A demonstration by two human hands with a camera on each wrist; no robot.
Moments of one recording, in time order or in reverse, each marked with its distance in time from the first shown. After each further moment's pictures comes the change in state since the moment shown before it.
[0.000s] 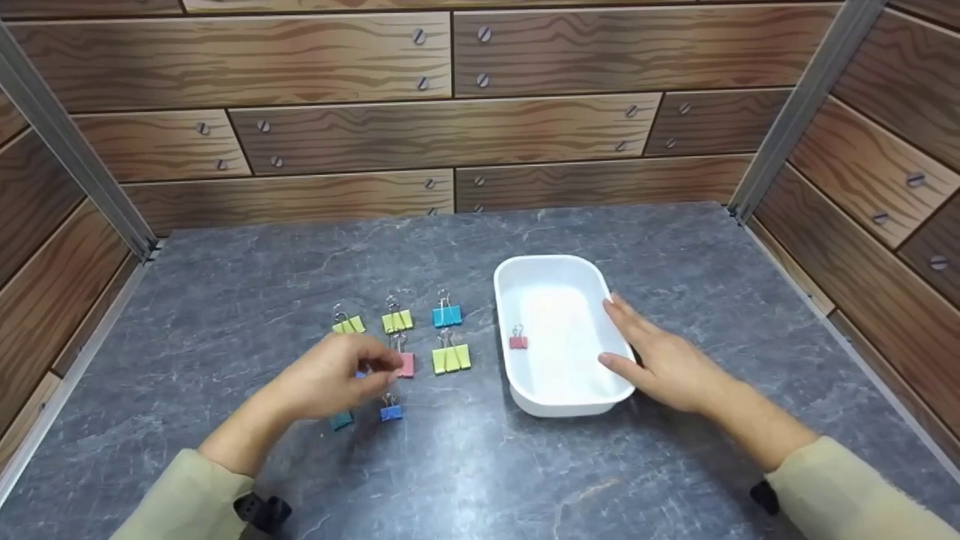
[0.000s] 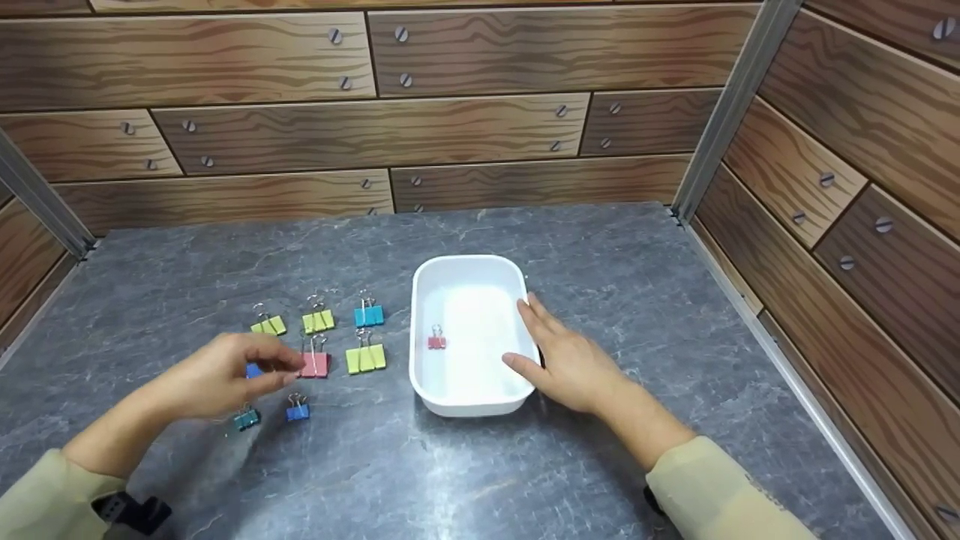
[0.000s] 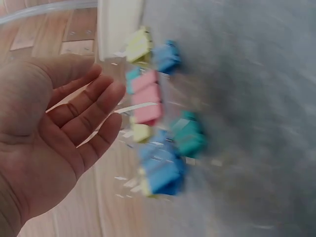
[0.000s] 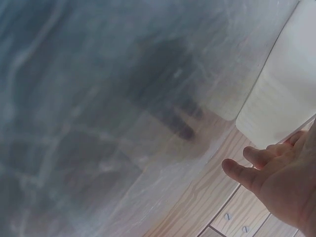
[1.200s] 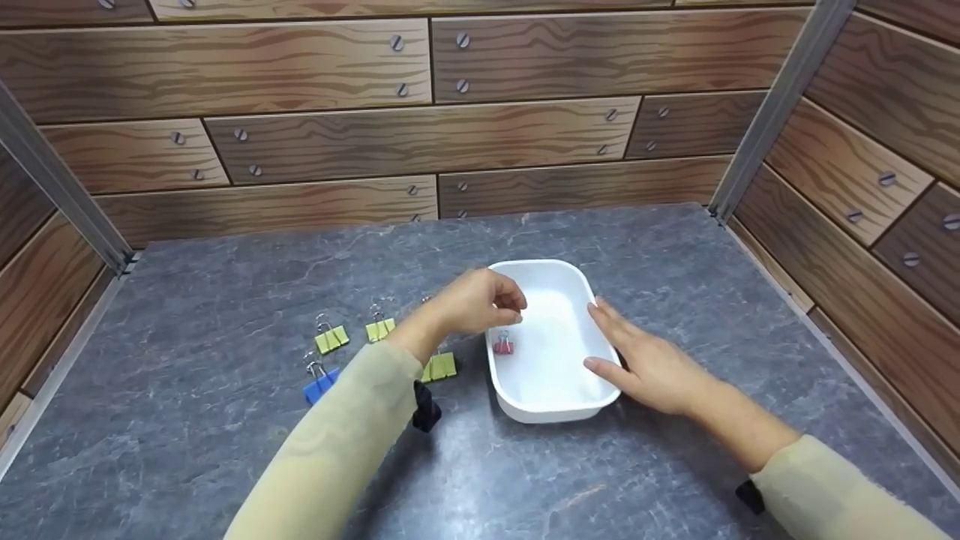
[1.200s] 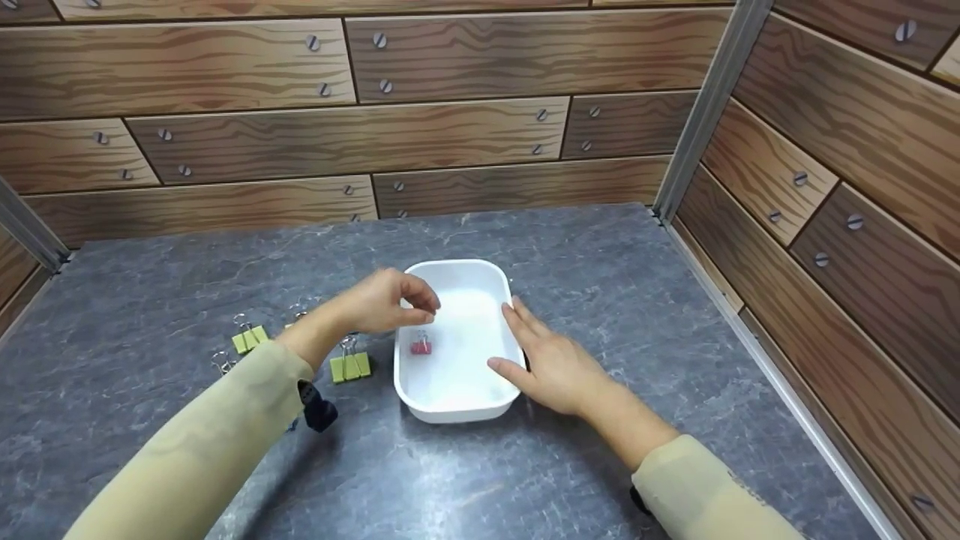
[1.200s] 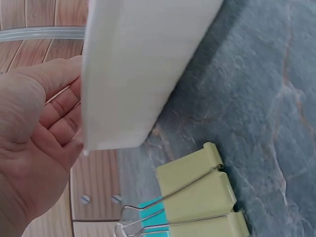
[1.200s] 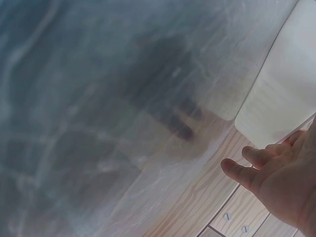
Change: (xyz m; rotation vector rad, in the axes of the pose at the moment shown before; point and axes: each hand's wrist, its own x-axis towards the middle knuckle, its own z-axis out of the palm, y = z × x) left_hand 0.196 0.043 0.060 -0.019 -0.115 0.075; right_hand 0.000 0.001 0.001 -0.009 -0.001 0.017
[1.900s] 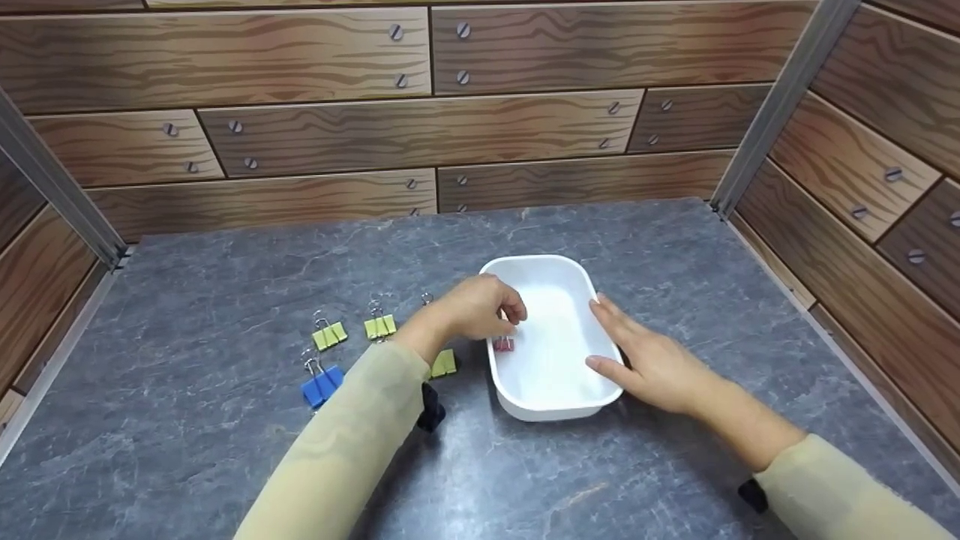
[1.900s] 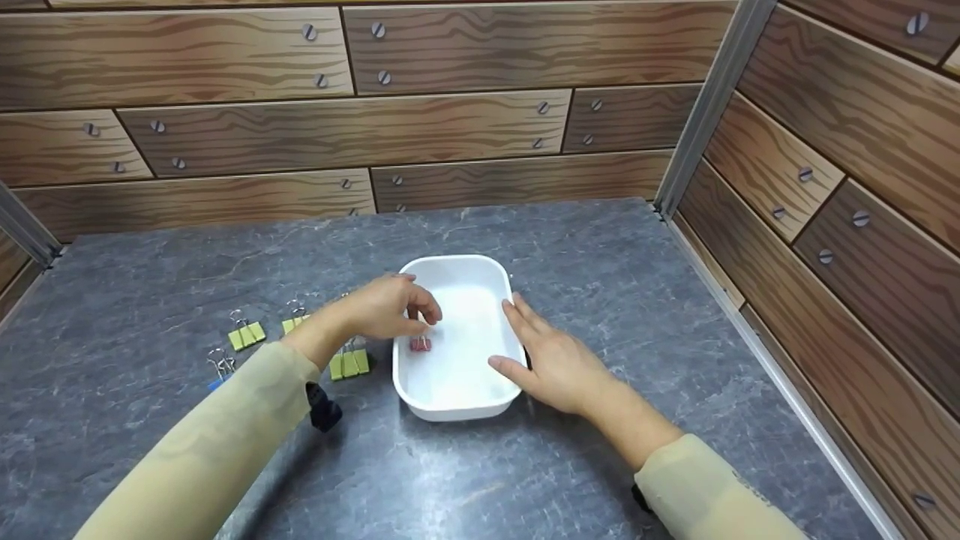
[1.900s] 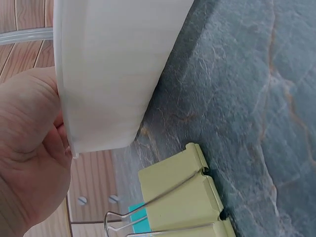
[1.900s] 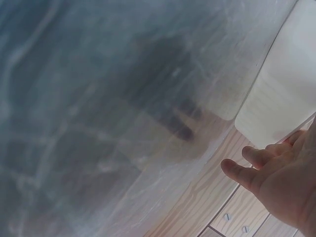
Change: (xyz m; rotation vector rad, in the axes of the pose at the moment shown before) left_hand 0.004 -0.008 0.008 0.196 -0.095 0.022; right_hand -0.001 -0.001 -0.001 0.009 0.001 -0.010
